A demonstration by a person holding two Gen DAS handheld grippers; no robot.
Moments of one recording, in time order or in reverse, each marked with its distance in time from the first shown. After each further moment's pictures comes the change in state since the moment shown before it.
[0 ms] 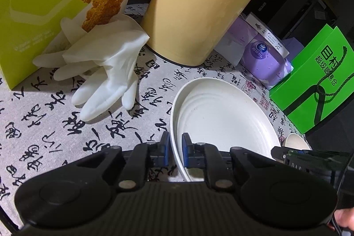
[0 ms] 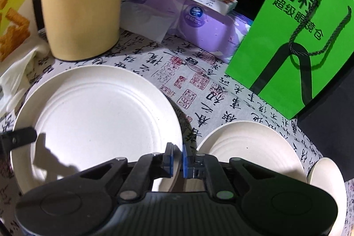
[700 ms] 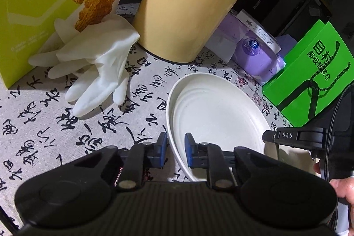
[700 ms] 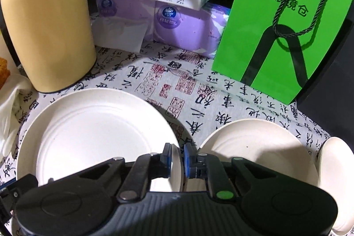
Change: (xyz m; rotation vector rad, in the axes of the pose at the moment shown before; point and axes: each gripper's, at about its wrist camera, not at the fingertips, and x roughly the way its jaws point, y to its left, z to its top) left arm -0.003 -0.007 -0.005 0.014 0.010 -0.030; right arm 0.016 -0.017 0.013 0.206 0.007 0.003
